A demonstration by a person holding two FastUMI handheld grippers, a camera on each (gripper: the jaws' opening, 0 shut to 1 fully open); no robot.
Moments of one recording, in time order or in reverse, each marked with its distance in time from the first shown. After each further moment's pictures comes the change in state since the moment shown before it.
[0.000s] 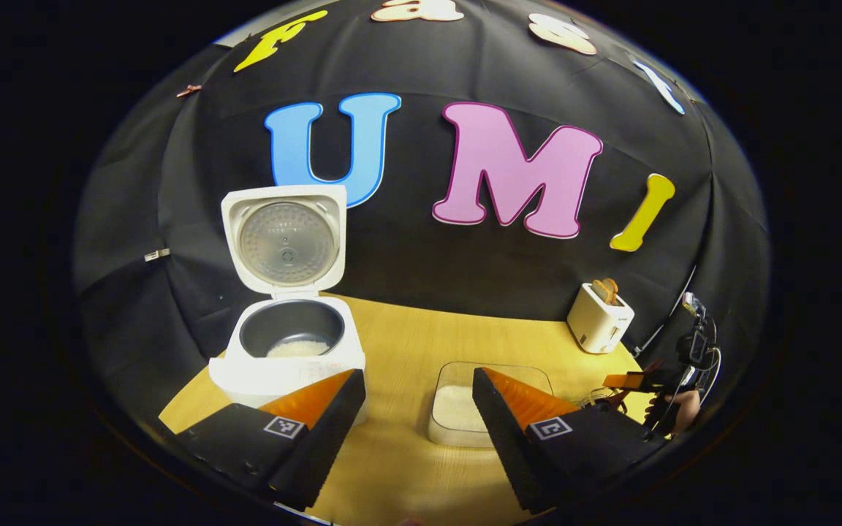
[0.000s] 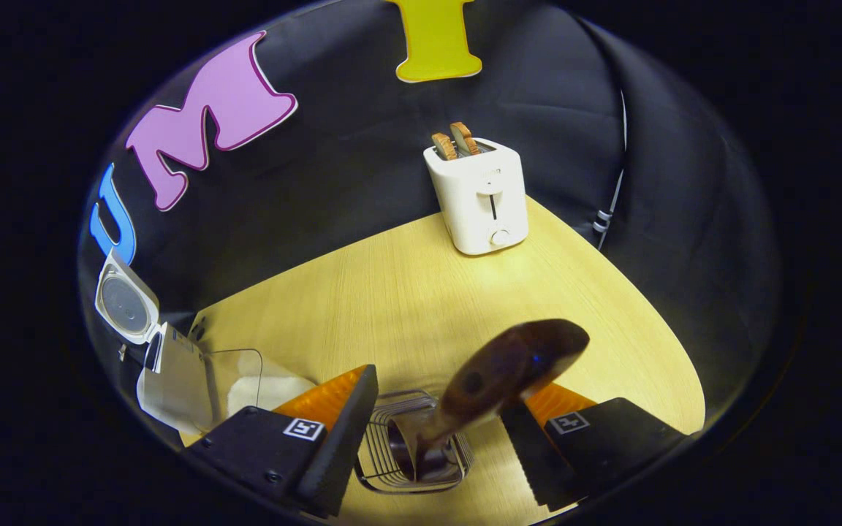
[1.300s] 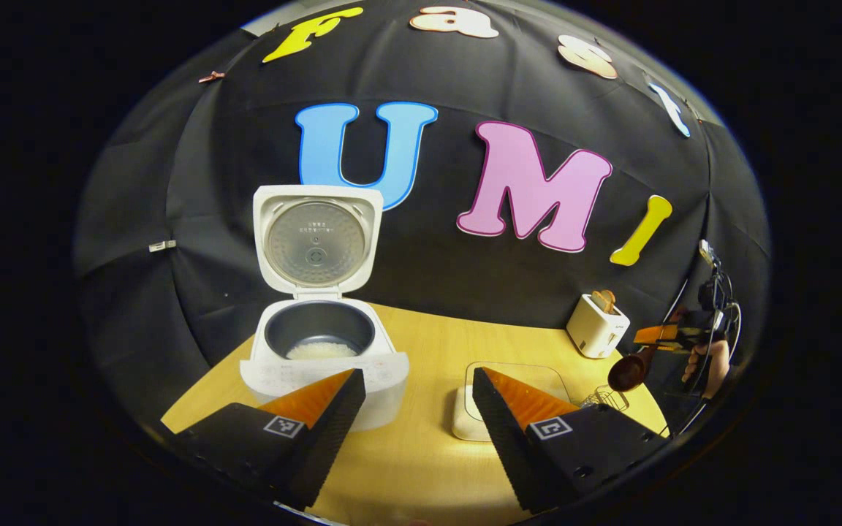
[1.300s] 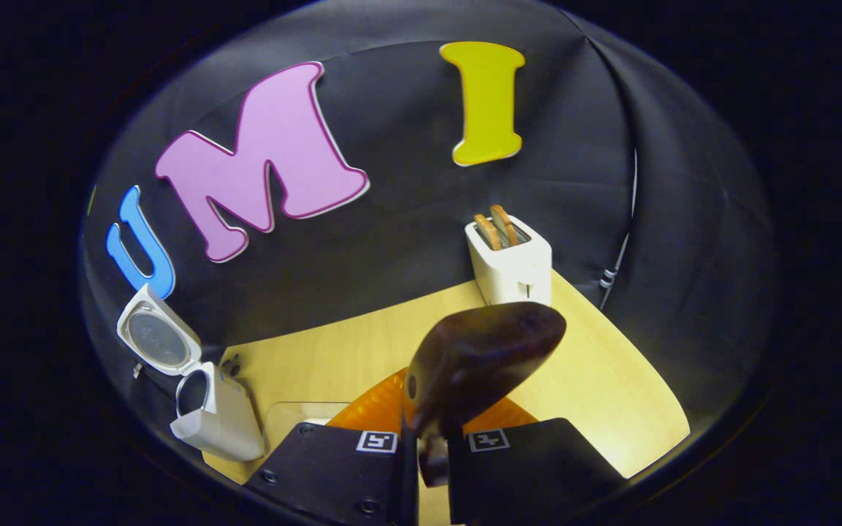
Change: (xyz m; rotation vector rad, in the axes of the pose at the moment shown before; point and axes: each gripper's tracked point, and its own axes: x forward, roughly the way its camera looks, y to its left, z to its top) left arm -0.025 0.081 0.011 -0.009 -0.077 -0.054; right arm -0.090 0.109 0.090 -0.019 -0.200 0.043
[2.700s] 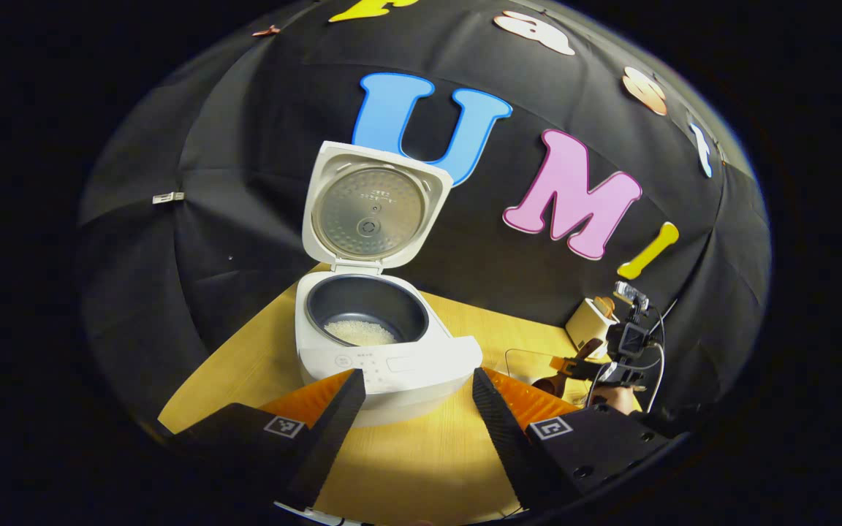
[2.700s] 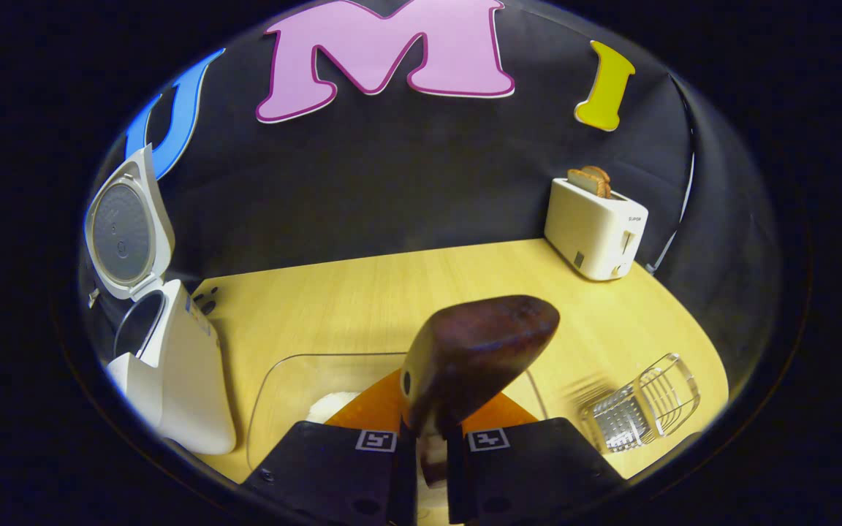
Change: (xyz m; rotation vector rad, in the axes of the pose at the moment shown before) left arm -0.005 0.108 -0.024 -0.197 0.086 -0.075; right arm 0.094 0.134 -0.172 -0.182 0.099 -0.047
